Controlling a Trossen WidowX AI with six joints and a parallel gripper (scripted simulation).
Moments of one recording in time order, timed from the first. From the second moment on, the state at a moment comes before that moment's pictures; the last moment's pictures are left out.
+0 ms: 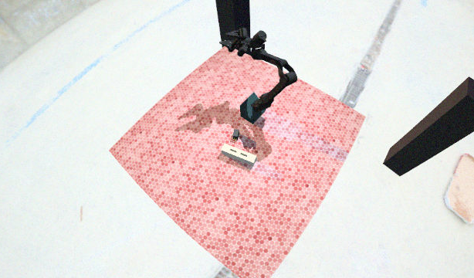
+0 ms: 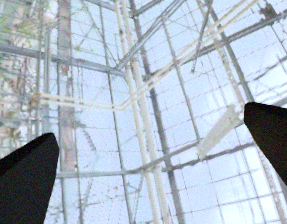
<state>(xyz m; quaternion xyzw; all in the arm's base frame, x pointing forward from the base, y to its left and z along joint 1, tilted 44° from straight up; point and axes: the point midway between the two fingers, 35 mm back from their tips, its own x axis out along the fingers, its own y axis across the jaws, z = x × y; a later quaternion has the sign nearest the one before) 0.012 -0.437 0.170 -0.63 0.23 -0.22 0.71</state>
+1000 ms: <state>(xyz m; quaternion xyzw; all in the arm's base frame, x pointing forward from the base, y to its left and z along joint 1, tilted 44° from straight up) 0.160 -0.403 0.109 -0.41 0.20 -0.10 0.88</state>
